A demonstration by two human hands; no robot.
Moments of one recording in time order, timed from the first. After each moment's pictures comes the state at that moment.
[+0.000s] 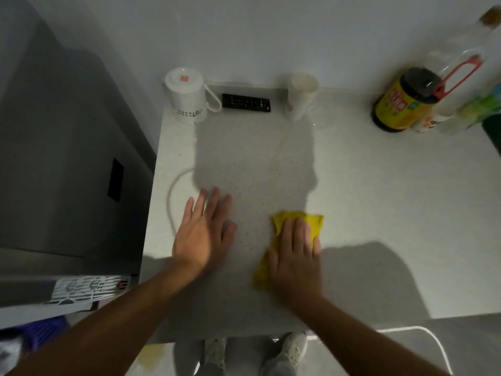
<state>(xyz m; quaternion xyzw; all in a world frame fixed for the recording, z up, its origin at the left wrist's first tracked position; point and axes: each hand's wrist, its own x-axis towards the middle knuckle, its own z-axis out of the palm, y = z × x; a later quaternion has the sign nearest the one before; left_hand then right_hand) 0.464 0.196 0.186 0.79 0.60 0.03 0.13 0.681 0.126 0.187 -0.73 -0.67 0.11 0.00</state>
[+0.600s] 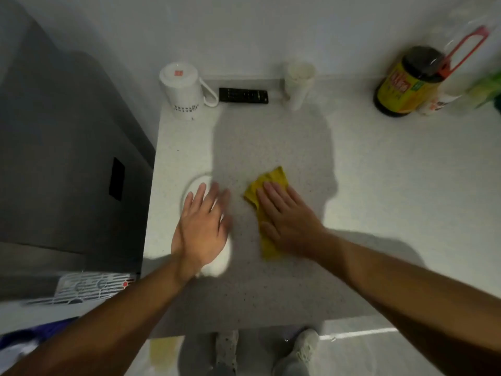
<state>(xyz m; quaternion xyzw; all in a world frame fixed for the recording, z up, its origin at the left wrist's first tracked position) 0.463 0.193 0.181 0.79 0.61 0.02 0.10 0.710 0.205 0.185 -0.51 -0.86 0.08 -0.05</state>
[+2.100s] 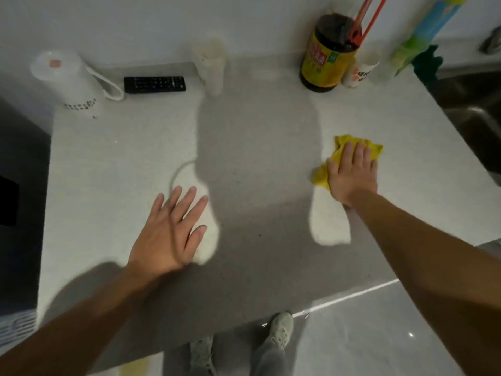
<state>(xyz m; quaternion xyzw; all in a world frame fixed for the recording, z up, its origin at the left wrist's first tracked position) 0.546 0.197 0.183 0.87 0.47 0.01 0.11 0.968 0.230 0.182 -0.86 -0.50 0.08 -0.01</state>
